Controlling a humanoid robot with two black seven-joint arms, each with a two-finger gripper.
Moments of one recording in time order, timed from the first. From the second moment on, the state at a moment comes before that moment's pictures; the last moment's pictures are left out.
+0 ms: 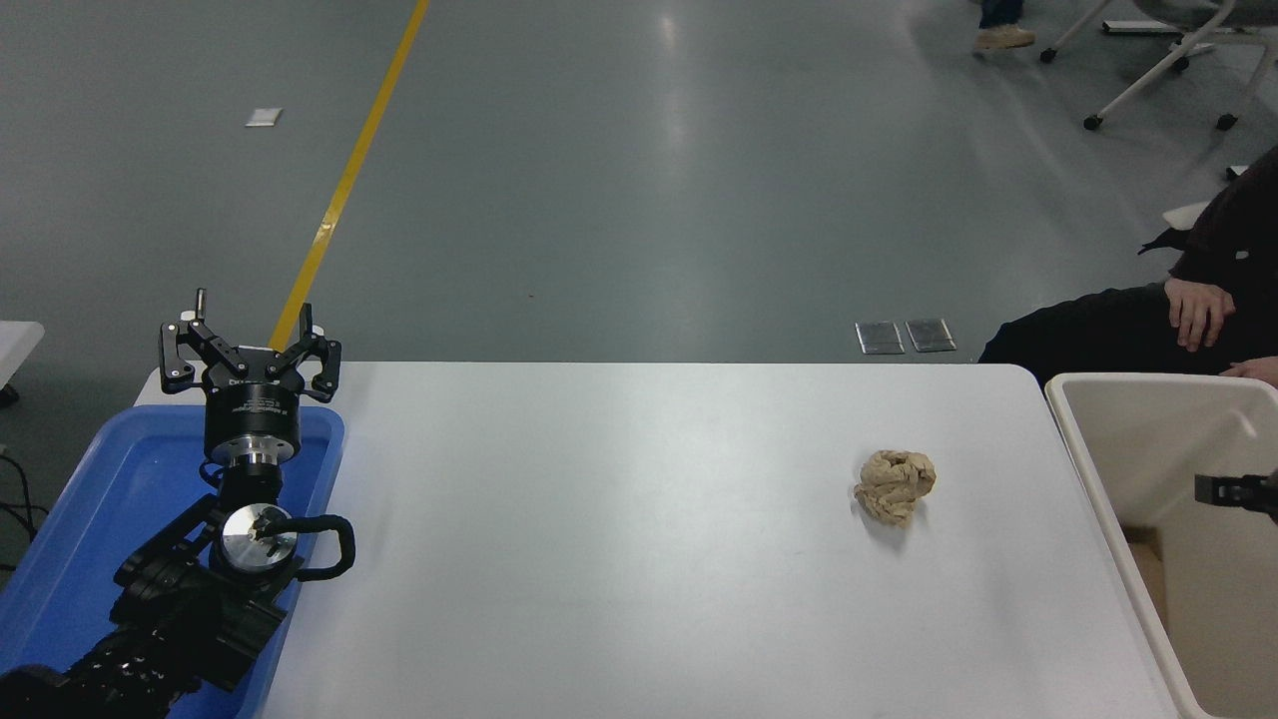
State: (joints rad) left arm -0.59 0.14 -1.06 -0.42 -0.12 -0.58 -0.59; right arm 1.10 -0.60 -1.10 0.55 -0.47 0.10 -0.03
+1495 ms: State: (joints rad) left arm -0.58 0.14 -1.06 -0.42 -0.12 -0.58 -0.59; right arm 2.10 -0.36 -1.34 1.51 -0.15 0.57 -0.03
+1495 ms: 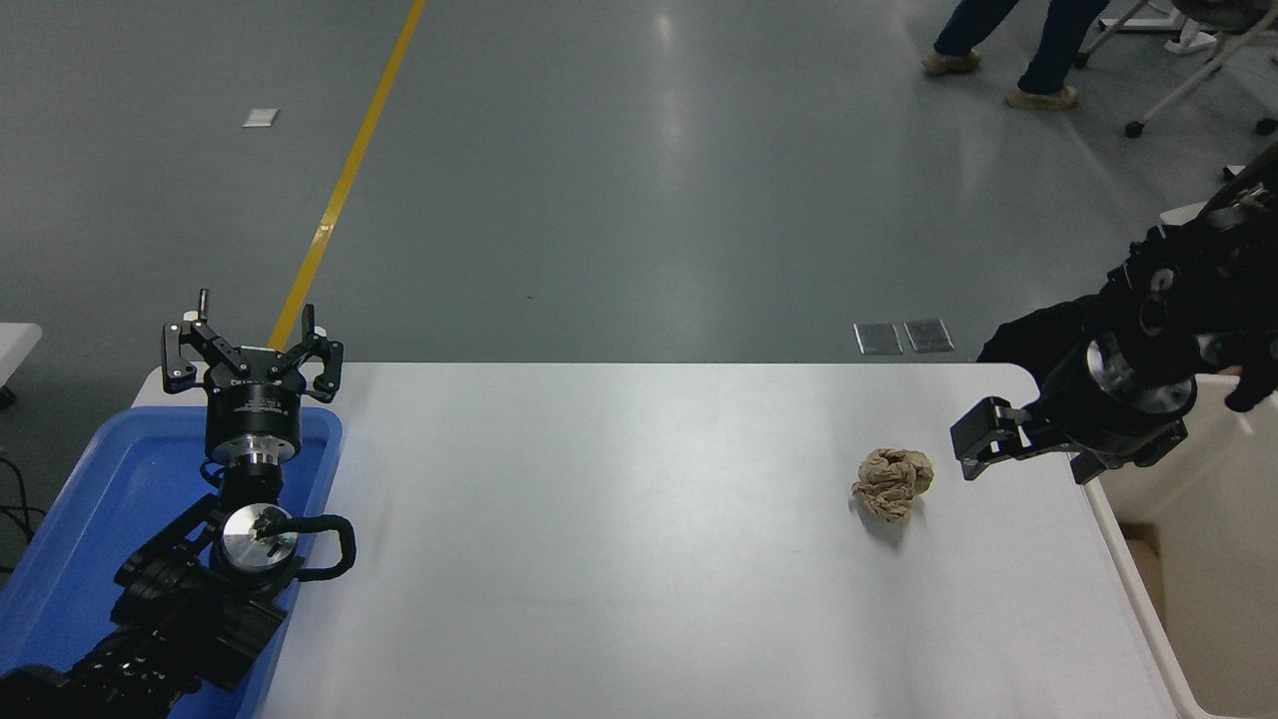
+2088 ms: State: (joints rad) left arm -0.58 0.14 -1.07 -0.41 -0.12 -0.58 -0.59; right arm 2.36 -0.25 -1.33 1.66 -0.04 0.62 -0.03
